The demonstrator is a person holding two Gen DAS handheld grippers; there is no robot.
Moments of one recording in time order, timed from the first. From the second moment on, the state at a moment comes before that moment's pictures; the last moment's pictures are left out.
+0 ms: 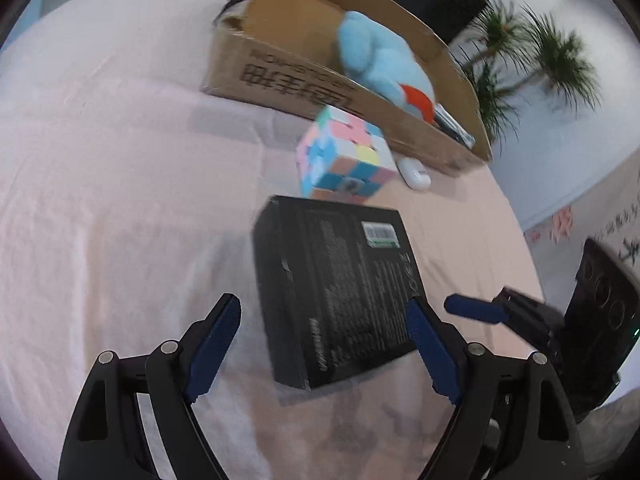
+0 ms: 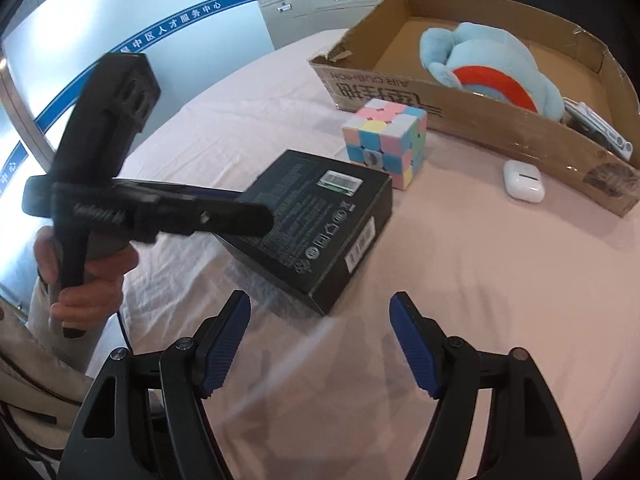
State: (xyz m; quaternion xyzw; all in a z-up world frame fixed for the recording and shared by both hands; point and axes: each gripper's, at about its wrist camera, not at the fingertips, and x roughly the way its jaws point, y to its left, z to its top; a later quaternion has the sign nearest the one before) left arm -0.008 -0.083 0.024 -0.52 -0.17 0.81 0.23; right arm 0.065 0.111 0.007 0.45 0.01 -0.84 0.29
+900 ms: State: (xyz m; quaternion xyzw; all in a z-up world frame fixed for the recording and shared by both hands) left arm 0.000 -0.060 0.038 -0.53 -0.12 0.81 0.22; right arm 0.067 0.076 -0.010 0.41 0.12 -0.87 0.26
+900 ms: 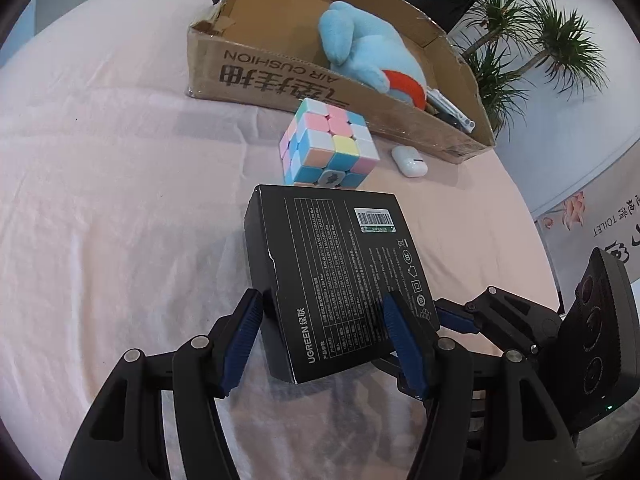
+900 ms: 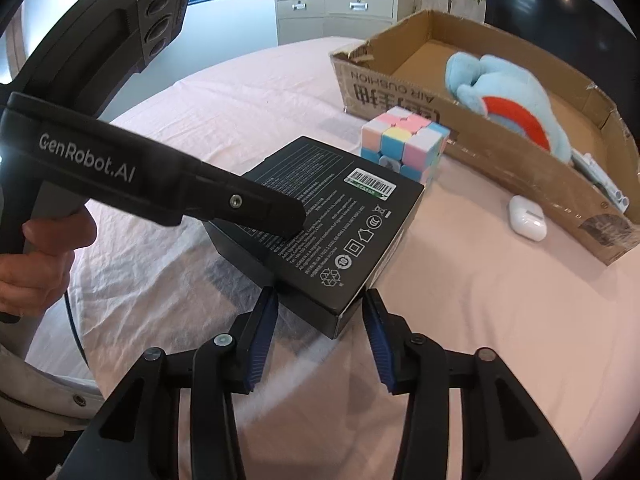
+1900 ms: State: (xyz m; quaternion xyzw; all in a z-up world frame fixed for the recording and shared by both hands) left arm -0.021 -0.052 0.129 -0.43 -0.08 0.87 0.24; right arm 0.044 0.079 0.058 0.31 0.15 -0.91 0.21
